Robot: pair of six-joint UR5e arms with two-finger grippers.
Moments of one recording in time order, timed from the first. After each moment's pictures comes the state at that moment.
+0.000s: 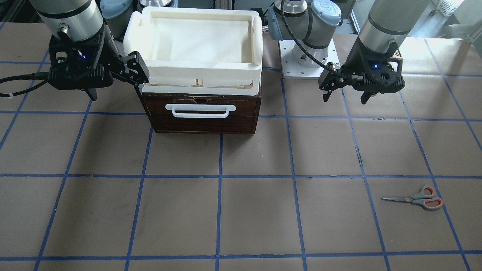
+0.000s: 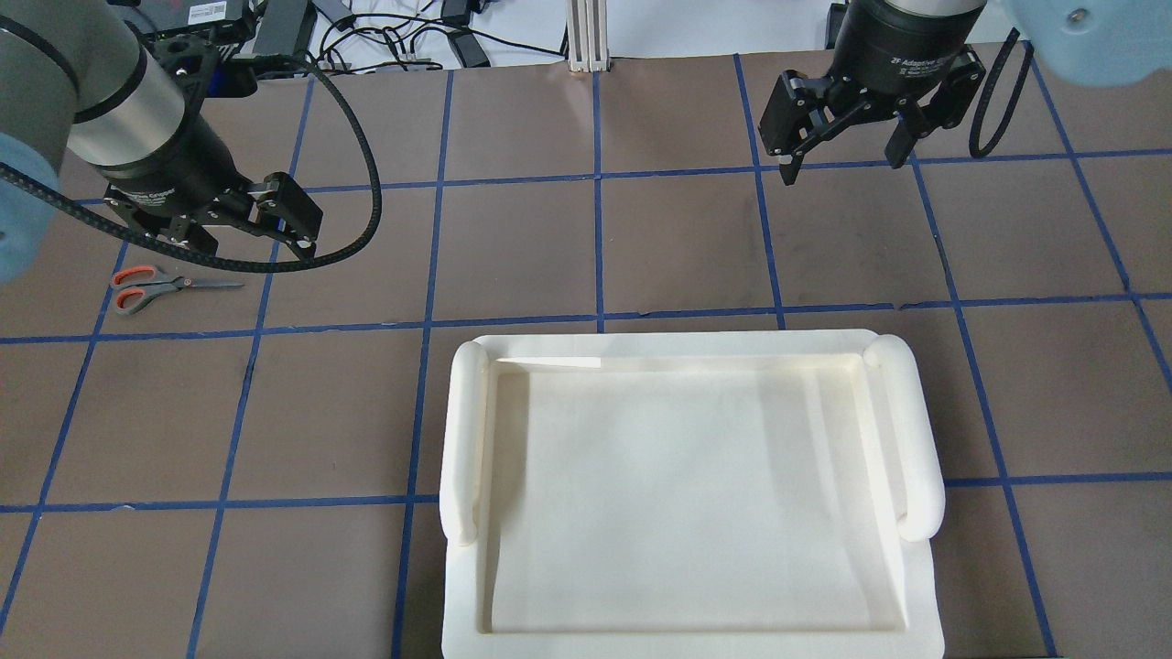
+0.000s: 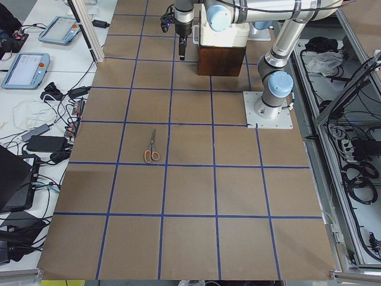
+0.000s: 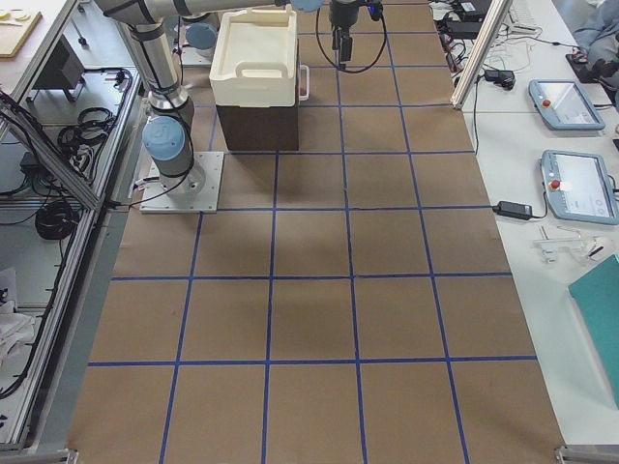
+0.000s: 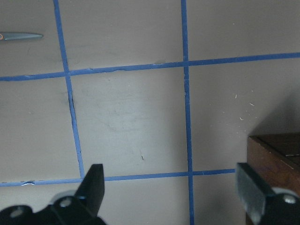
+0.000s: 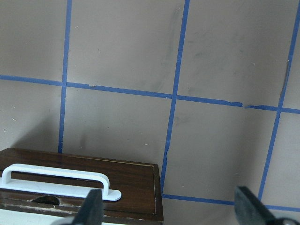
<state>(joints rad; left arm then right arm) -1.47 -1.50 -1.69 -1.49 1.59 0.17 1.62 -1.50 1.42 -1.49 -1.57 -0.08</state>
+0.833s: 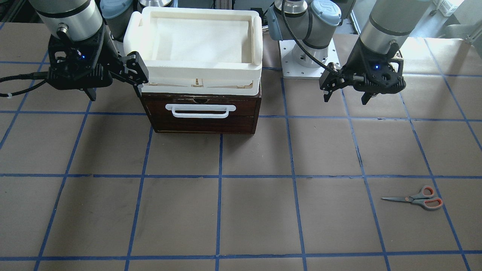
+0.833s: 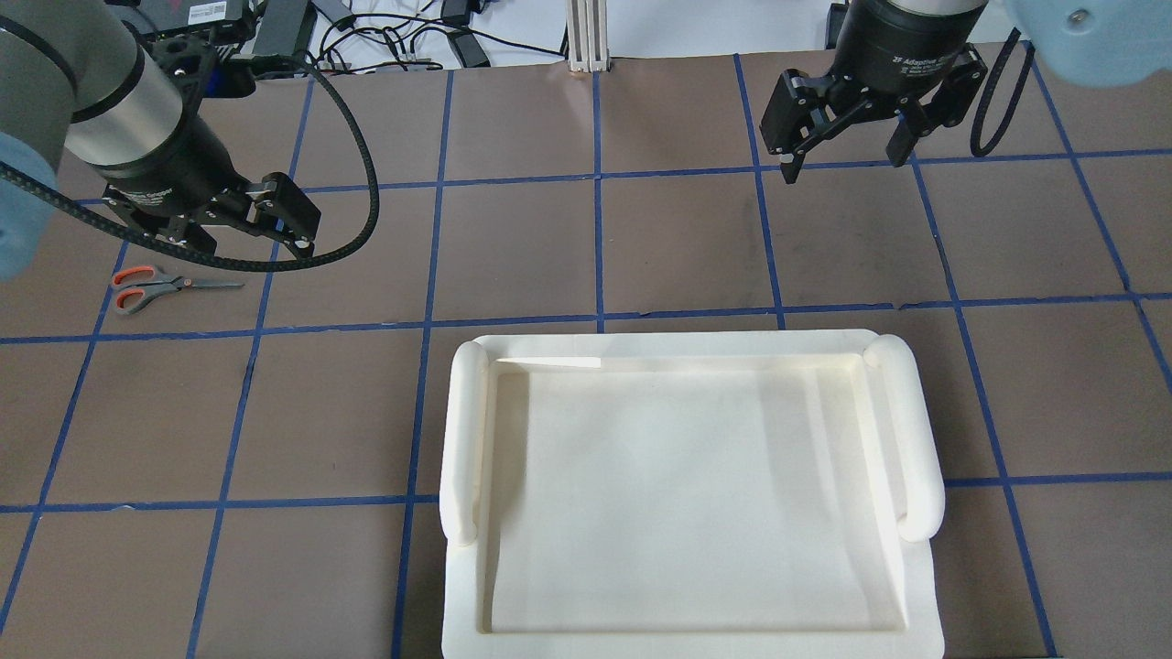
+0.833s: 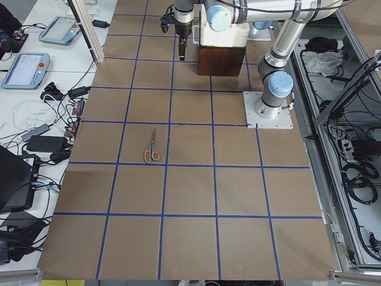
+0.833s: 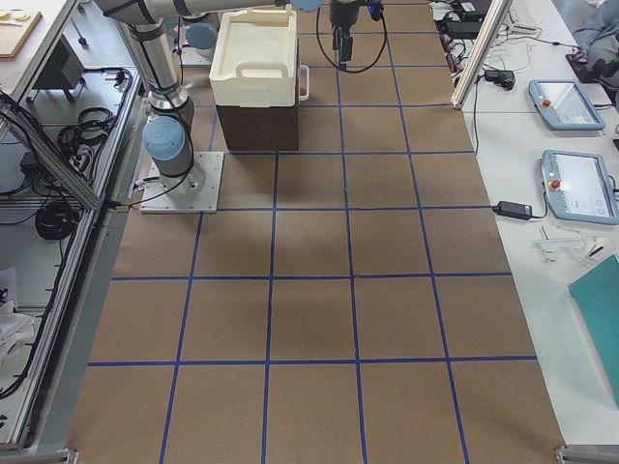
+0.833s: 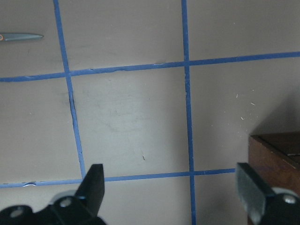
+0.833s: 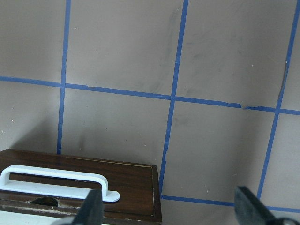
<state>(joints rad) -1.46 -1.50 -1.69 -1.49 1.58 0.20 1.62 -1.50 1.42 -1.49 -1.57 -0.08</state>
